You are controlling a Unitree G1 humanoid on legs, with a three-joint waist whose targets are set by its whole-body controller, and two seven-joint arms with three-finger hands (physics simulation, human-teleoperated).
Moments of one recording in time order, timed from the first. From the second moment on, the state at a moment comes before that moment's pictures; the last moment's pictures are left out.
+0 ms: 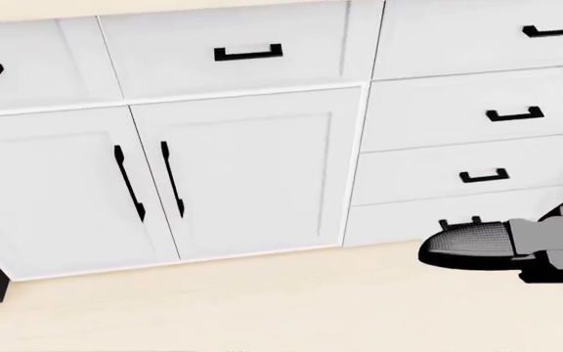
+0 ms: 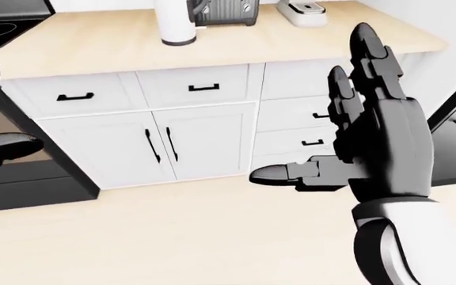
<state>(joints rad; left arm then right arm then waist) -0.36 0.68 0.56 -0.87 -1.20 0.91 0.69 -0.34 -0.71 -0.39 -1.04 1.19 0.94 -0.77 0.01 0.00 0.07</state>
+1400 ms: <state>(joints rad) -0.36 0.65 0.54 -0.89 -1.18 0.93 0.68 -0.34 -0.57 -0.46 -1.04 1.19 1.08 -0.74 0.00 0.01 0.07</state>
